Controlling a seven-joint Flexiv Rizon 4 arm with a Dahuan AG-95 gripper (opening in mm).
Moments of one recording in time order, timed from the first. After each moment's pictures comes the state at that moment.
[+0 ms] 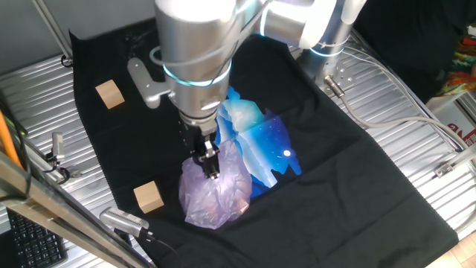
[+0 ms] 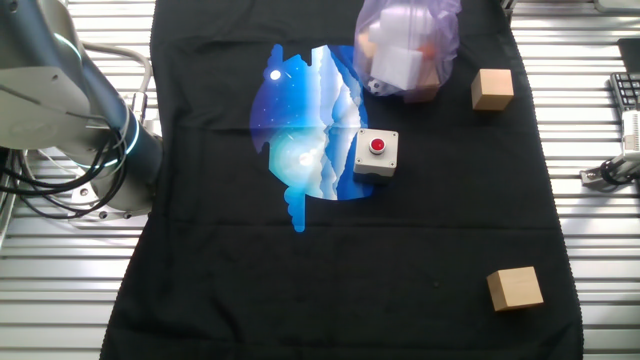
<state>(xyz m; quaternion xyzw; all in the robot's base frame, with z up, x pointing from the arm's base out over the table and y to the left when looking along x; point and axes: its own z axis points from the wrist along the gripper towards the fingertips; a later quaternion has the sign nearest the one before) 0.554 0.248 0.288 -0.01 1.00 0.03 0.05</state>
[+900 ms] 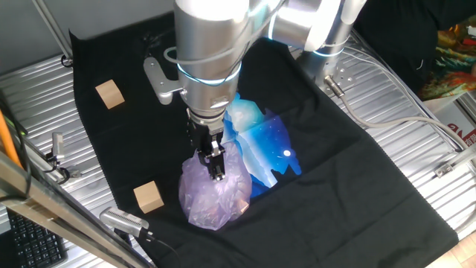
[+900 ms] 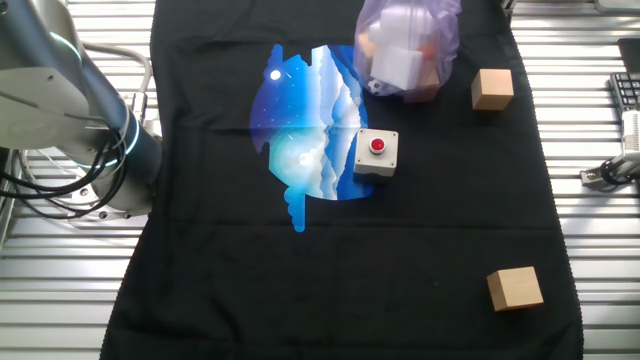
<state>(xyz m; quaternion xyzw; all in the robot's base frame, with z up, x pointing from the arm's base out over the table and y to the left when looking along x) 0.544 0.252 0.265 0.01 1.00 0.04 0.06</state>
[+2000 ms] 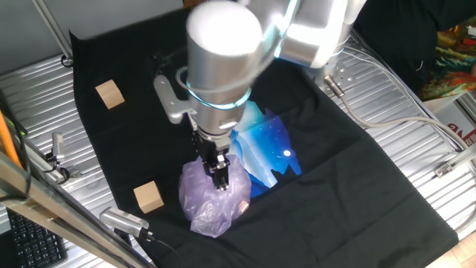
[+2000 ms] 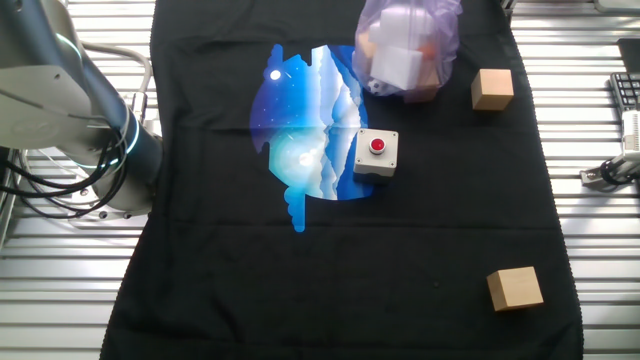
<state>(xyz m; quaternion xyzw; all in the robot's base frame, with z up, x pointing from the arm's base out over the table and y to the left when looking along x) 0.538 0.259 0.236 0.02 1.00 0.00 0.07</state>
